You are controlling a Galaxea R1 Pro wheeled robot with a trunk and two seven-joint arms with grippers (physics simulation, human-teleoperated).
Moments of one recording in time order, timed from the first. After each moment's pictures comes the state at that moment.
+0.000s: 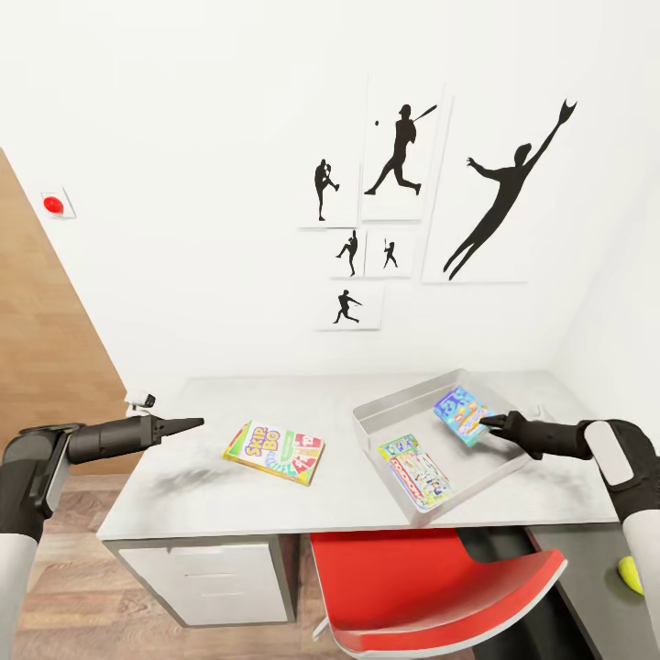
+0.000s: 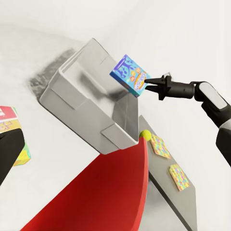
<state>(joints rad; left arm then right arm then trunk) -0.73 0.34 0.27 -0.99 -0.01 0.84 -1.57 -0.82 -0.38 -0.24 -0.79 -0.62 1.04 0.30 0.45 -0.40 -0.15</state>
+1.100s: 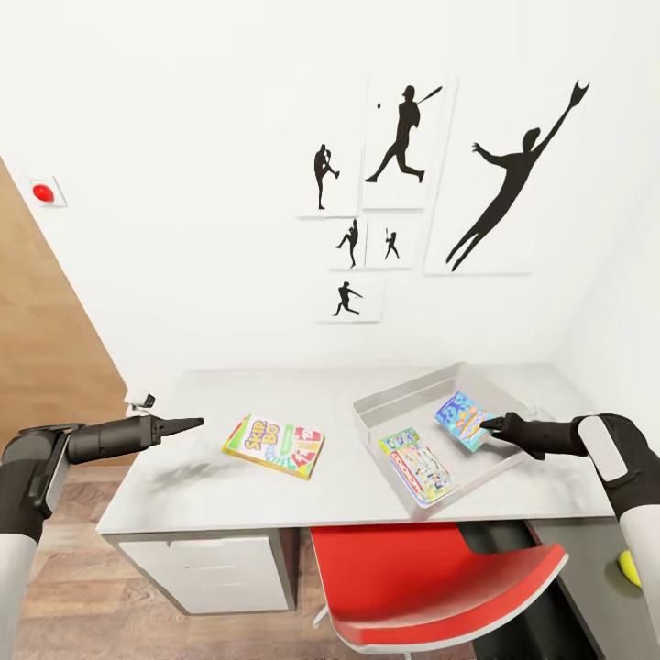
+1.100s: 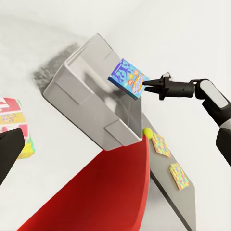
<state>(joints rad) -0.73 0.34 0.28 -0.99 -0.01 0.84 -1.57 -0.83 -0.39 -0.18 -0.80 -0.62 1.04 0.21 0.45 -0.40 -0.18</state>
